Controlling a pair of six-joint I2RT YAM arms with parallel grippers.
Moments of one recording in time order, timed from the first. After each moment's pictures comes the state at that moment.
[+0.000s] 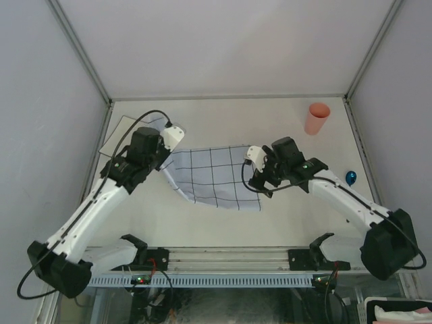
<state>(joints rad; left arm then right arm) -0.48 1.11 1.07 -0.65 -0.26 0.41 0.52 1.19 0.86 -0.56 -0.28 -0.59</state>
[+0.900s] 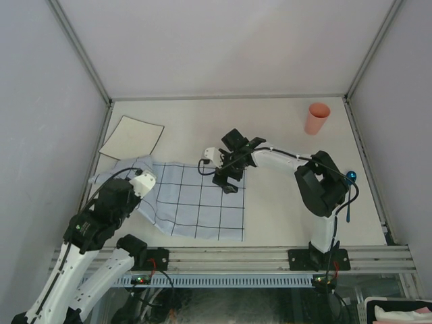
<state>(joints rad) -0.46 0.51 0.85 -1.07 -0.40 0.43 0.70 1.90 1.35 -0.62 -0.40 -0.61</state>
